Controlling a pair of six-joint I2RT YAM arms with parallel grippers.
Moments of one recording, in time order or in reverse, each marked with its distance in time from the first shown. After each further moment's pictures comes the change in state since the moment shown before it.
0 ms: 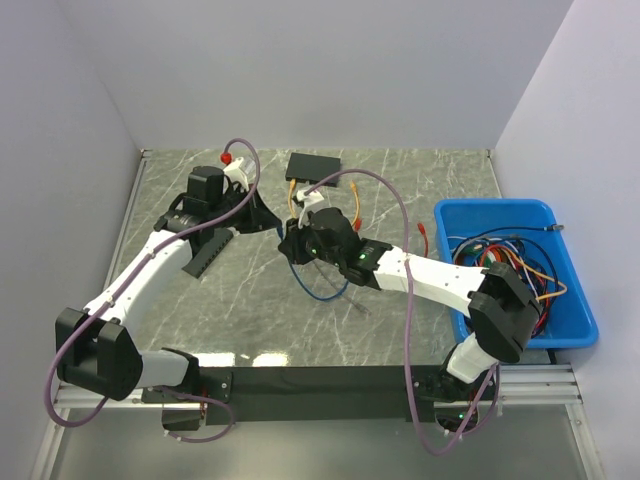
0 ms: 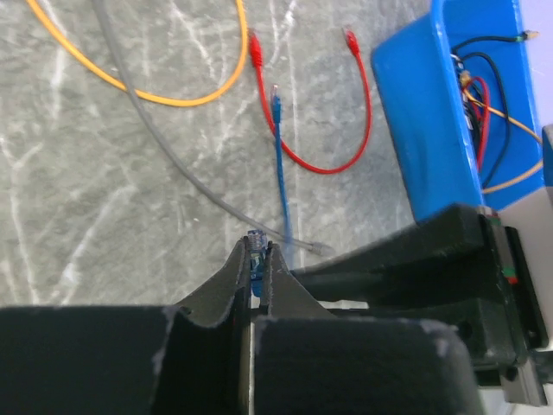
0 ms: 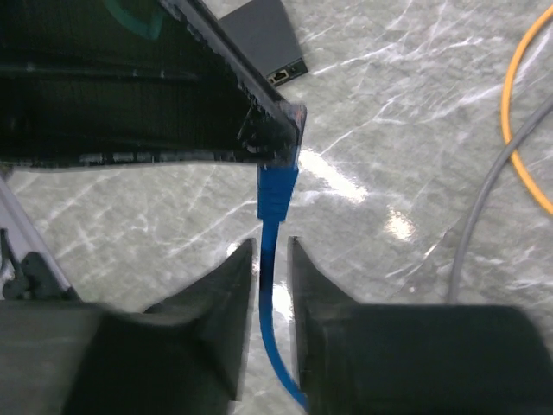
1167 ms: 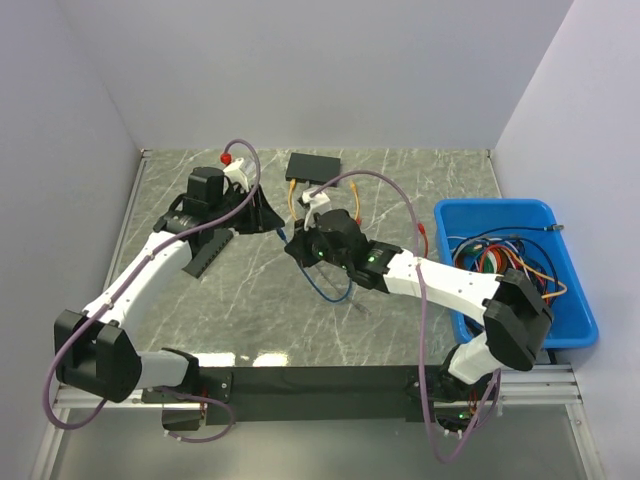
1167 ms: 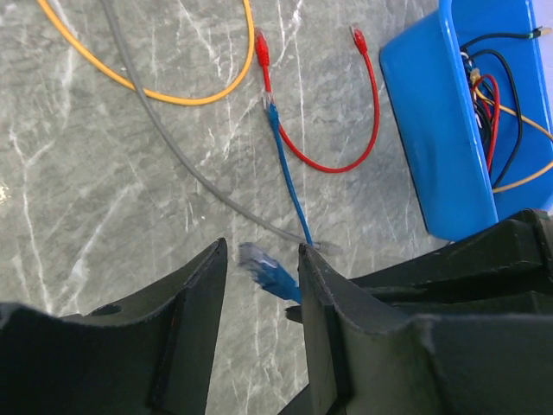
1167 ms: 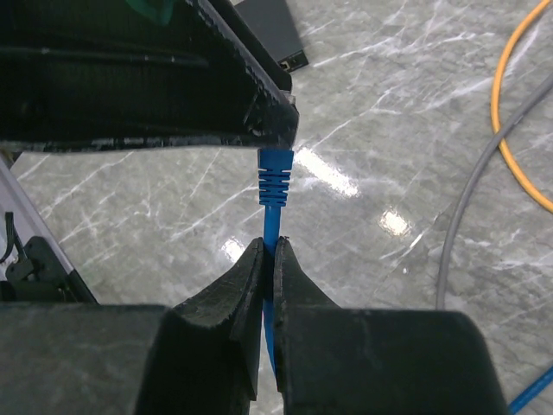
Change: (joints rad) left arm -0.006 -0.015 0.000 -0.018 -0.028 0.017; right arm 0.002 -0.082 -0.034 -0.049 0.001 -0.018
